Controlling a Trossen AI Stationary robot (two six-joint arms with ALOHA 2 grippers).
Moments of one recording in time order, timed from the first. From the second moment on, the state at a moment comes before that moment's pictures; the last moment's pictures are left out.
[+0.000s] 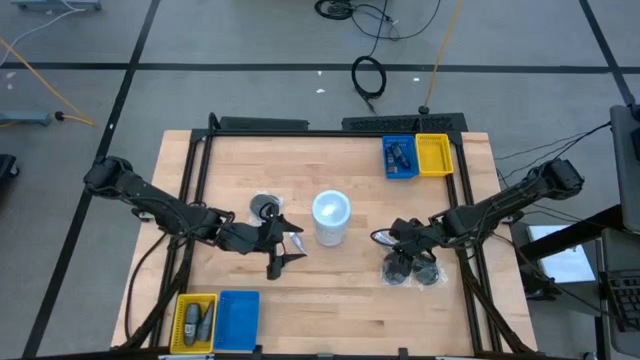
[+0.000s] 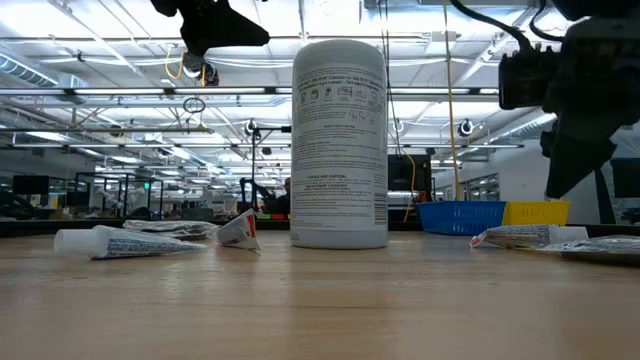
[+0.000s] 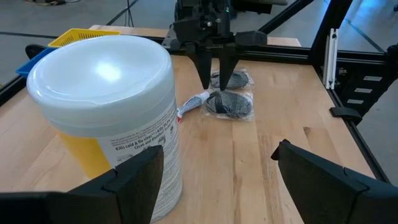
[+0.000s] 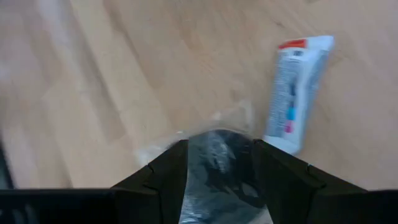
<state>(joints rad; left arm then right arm) -0.39 1.31 0.82 0.08 -0.39 -0.23 0.36 1.16 0.58 -0.42 0.06 0.93</state>
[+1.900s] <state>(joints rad) -0.39 1.31 0.82 0.08 -0.39 -0.23 0.36 1.39 0.58 -0.45 0.11 1.03</state>
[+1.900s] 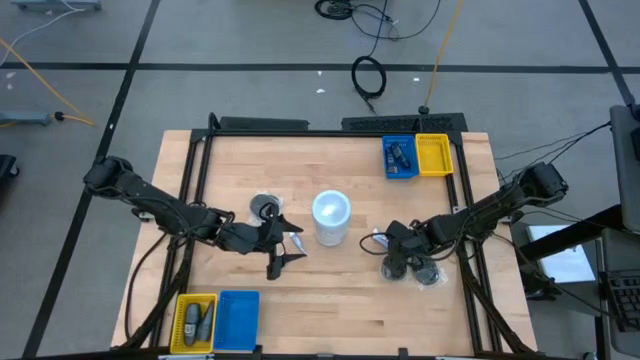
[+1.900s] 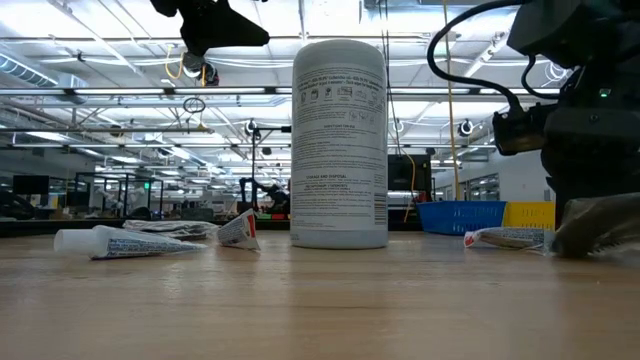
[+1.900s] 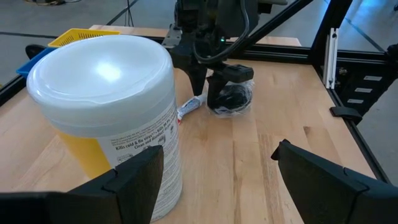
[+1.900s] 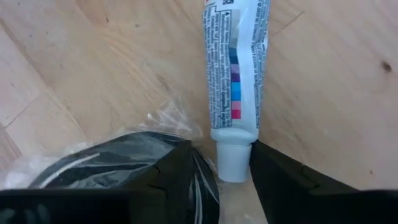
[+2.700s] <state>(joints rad) -0.39 1.31 0.82 0.07 -0.39 -0.23 0.36 1.27 0.57 -0.41 0.12 1.04</state>
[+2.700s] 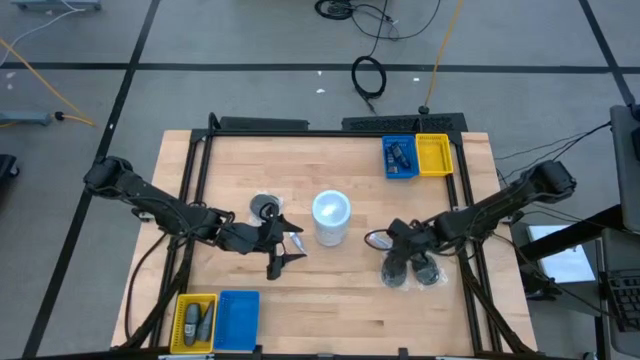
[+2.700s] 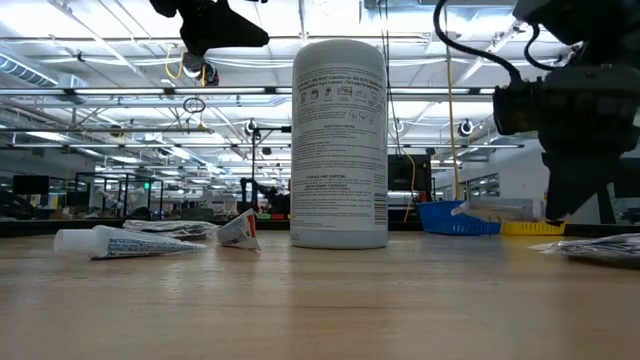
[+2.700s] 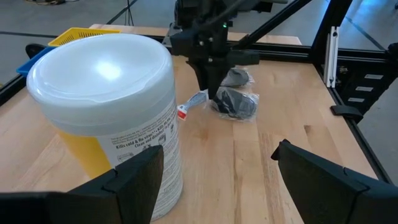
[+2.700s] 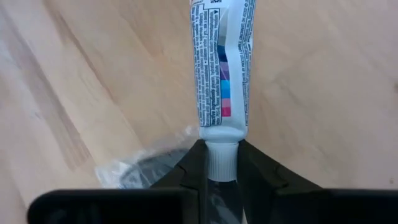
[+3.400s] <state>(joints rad) -0.39 1.31 0.82 0.07 -0.39 -0.23 0.36 1.08 0.57 -0.02 0.19 0.75</state>
